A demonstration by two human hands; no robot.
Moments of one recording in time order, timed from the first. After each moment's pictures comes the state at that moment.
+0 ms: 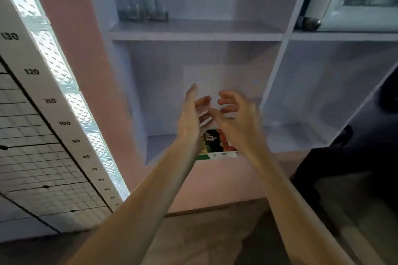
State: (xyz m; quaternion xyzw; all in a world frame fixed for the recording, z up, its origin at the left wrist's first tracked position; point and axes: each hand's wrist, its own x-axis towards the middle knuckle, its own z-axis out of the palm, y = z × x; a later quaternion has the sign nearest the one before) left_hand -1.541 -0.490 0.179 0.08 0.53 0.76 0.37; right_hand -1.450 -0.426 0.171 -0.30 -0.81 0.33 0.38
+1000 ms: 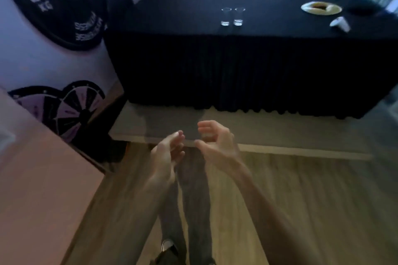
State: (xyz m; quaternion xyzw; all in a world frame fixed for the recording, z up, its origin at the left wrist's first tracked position) left_hand -0.858 -0.439 0.025 0.32 0.51 0.36 0.72; right_hand -0.729 -0.516 0.042 -0.71 -0.42 0.28 0.49
